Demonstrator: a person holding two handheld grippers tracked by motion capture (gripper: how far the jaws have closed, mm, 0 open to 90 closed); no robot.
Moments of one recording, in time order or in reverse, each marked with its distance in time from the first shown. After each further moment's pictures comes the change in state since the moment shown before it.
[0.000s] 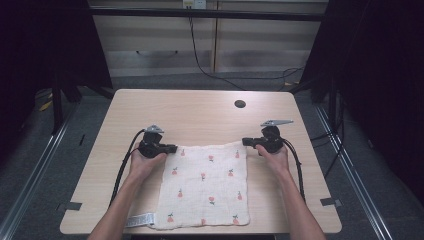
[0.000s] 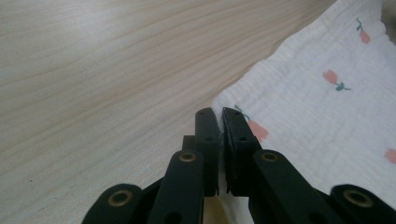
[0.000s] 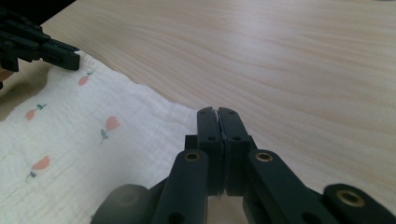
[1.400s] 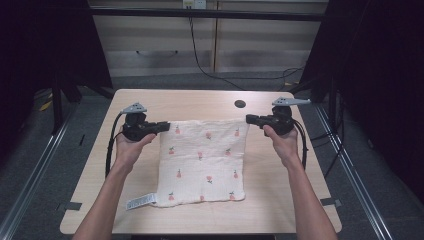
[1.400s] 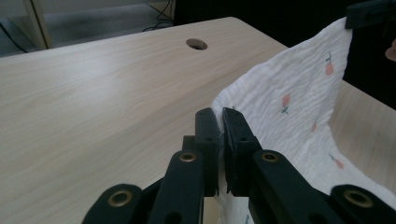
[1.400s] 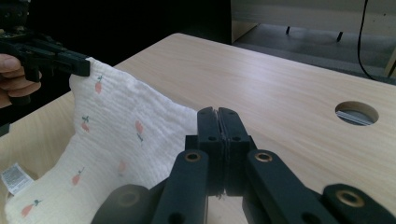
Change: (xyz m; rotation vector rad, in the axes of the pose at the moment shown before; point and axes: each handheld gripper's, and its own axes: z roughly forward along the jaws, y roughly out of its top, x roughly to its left) left arm -0.015 0.058 -0.072 -0.225 -0.018 0.046; right arm 0.027 0.068 -0.056 -0.180 0.034 -0.103
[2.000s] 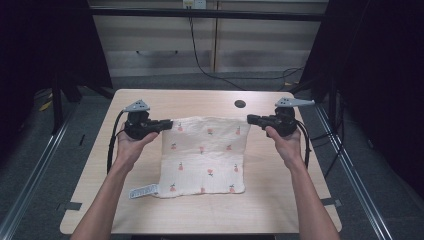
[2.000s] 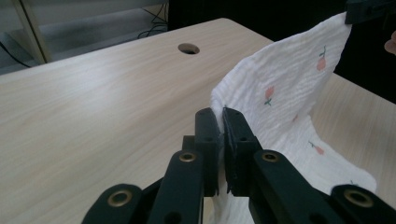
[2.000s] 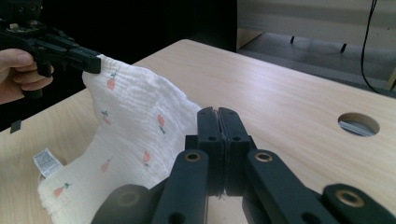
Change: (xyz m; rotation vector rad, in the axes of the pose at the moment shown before) left arm -0.007 0.000 0.000 0.017 -0.003 0.052; right arm 0.007 -0.001 -0.011 -0.019 0.022 -0.029
